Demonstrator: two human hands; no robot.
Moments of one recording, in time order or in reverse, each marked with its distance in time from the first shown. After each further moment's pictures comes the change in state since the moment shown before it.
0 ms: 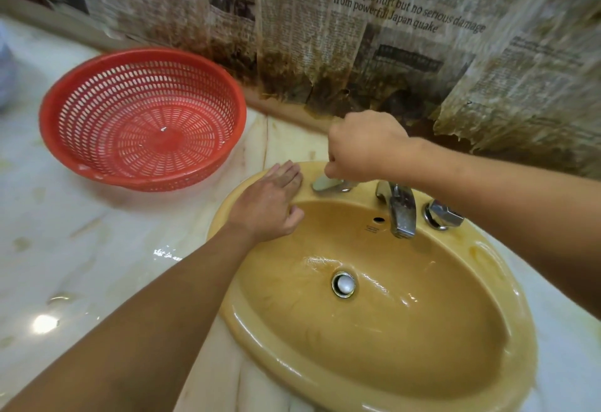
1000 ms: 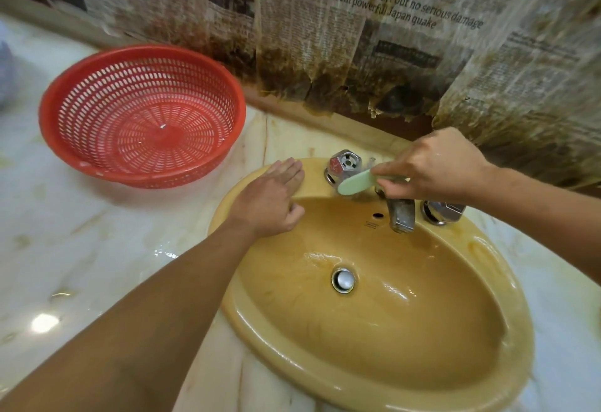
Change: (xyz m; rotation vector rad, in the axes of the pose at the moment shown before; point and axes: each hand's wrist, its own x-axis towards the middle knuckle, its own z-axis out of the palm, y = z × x) left_hand -0.001 0.005 -0.008 -0.005 -0.038 -0.009; right_hand -0.053 0.083 0.065 -0.051 0.377 -0.338
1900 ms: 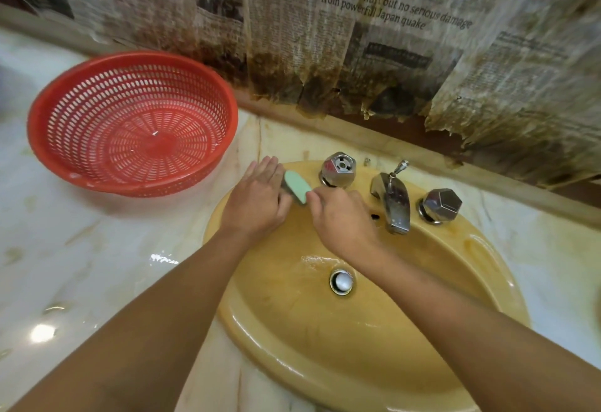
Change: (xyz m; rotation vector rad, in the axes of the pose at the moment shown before) left_hand 0.000 -0.003 0.004 -0.003 0.117 -0.178; right_hand 0.048 -0.137 0.030 0.760 -0.024 0.808
